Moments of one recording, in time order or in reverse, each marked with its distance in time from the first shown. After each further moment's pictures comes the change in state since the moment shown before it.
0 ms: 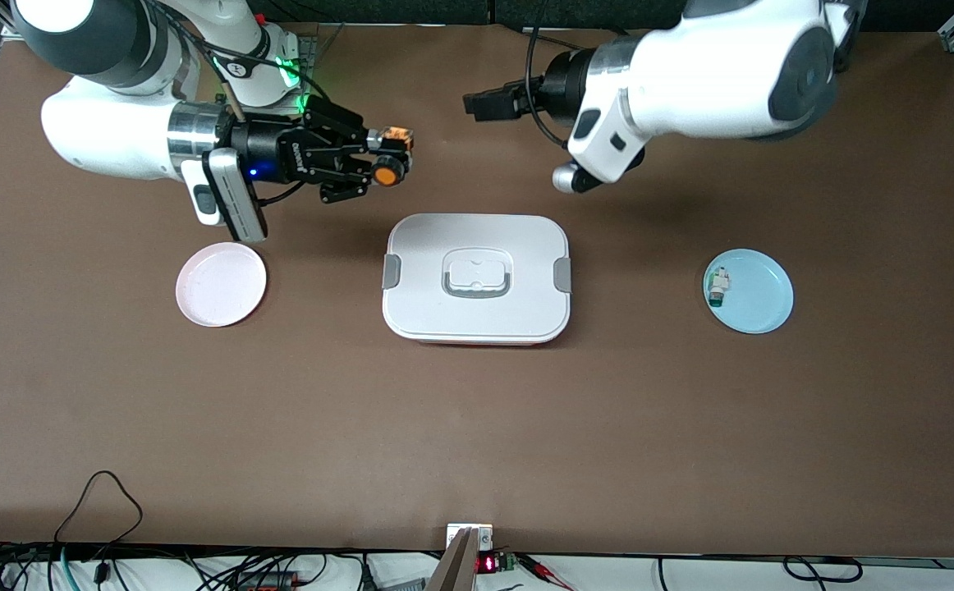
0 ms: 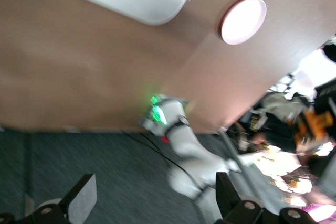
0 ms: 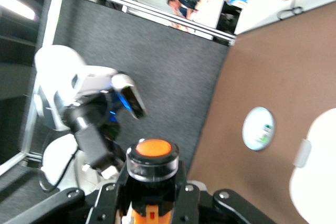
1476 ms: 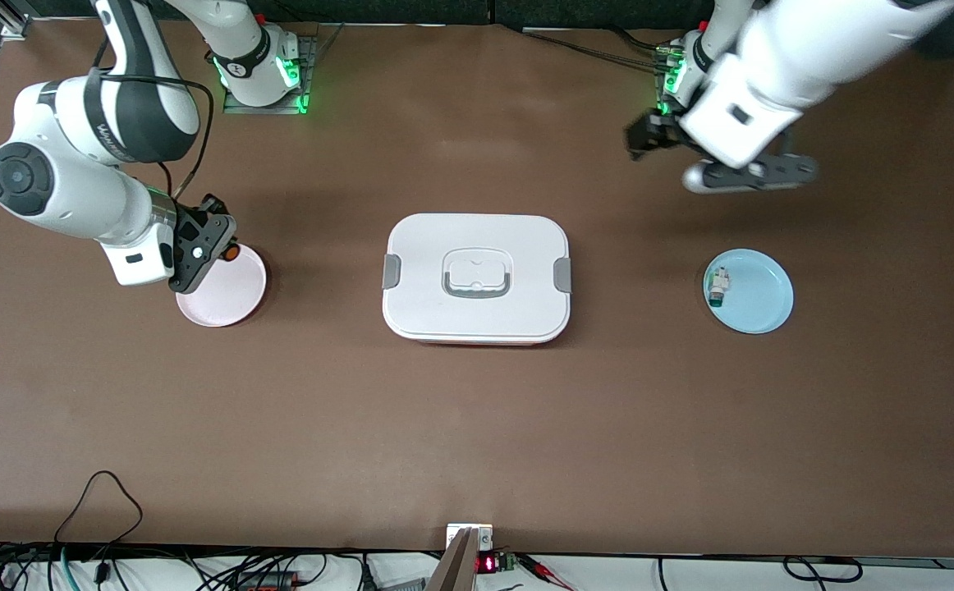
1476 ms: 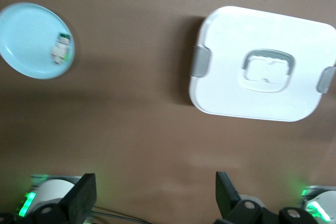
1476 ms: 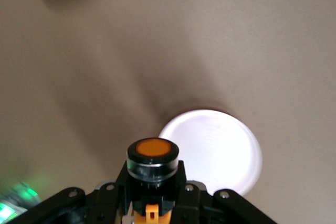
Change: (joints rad) left arm 0.031 -0.128 0.207 -0.003 0.518 -0.246 0.441; right arm -0.167 0.111 -0.017 -0.001 -1.530 -0.062 -0.288
